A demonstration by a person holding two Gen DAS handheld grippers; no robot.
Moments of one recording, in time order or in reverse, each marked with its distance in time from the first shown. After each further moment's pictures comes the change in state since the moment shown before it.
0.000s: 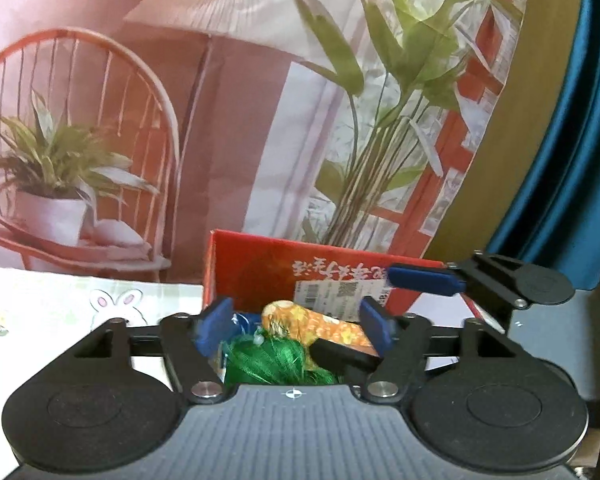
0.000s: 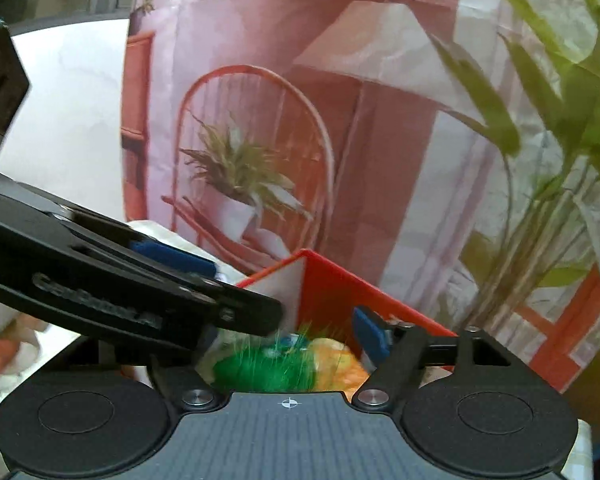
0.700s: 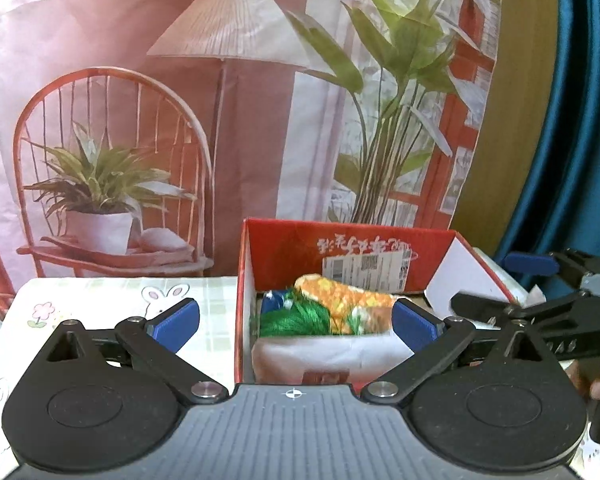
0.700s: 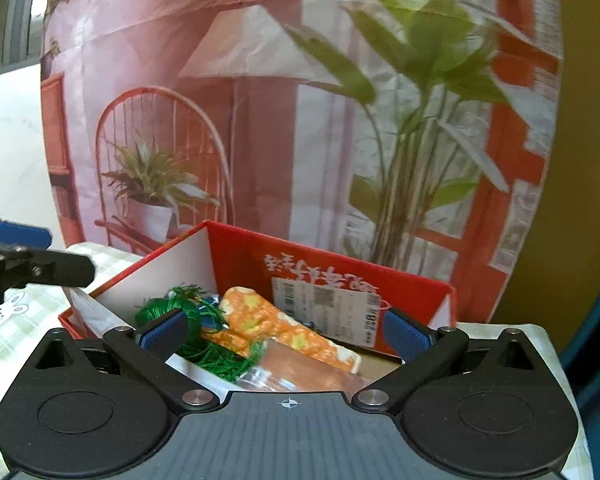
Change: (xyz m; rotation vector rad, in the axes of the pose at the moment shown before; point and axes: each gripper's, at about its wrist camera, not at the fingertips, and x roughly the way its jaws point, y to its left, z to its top) left arm -0.052 -0.021 -0.032 0.102 -0.021 0.131; right arm -0.074 -0.048 -0.062 0.238 -0.048 -0.158
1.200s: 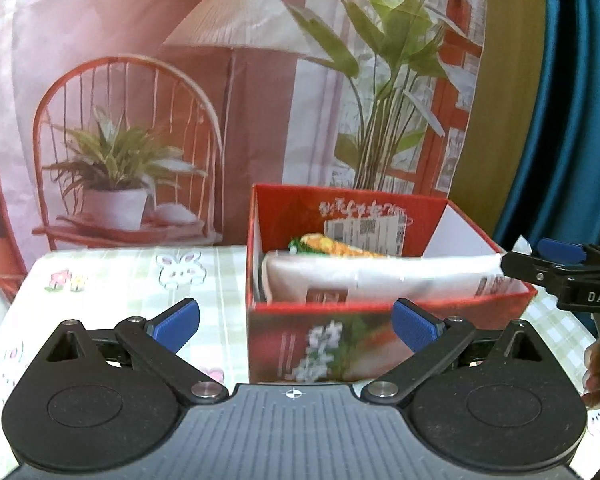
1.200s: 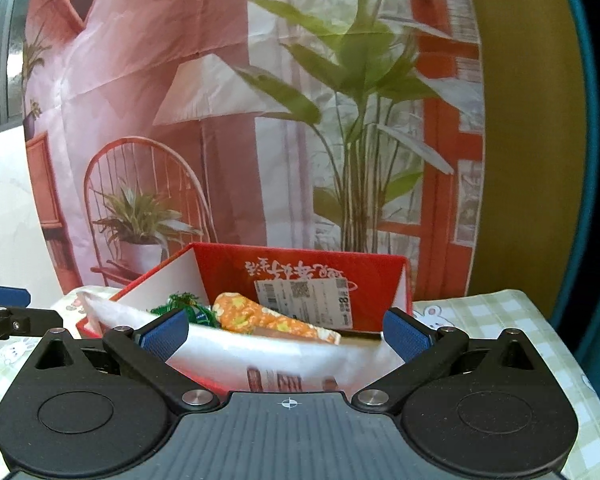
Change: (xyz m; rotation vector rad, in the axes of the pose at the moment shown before) left arm -0.038 0.001 -0.047 -0.001 0.006 0.014; right arm -0.060 -0.019 -0.046 0.133 -0.105 -0.034
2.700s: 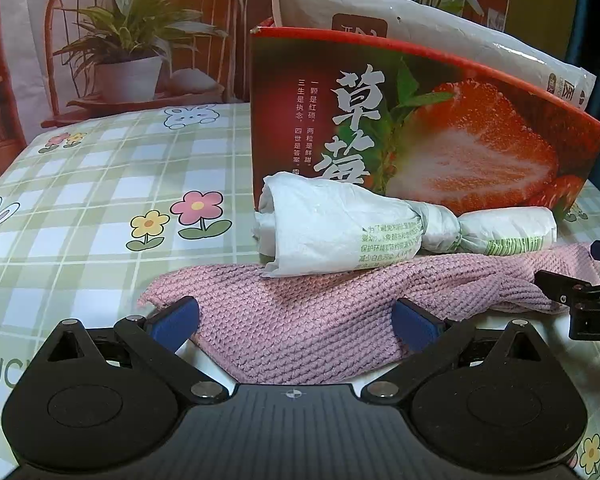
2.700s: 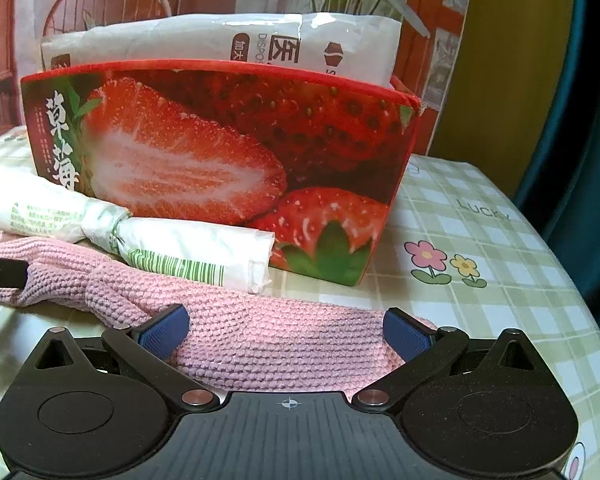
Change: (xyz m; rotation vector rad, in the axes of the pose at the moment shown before) left arm 0.060 -0.005 -0.122 -0.018 0.223 0.096; right arm 0.017 0.028 -0.131 -0.098 0.343 -0.220
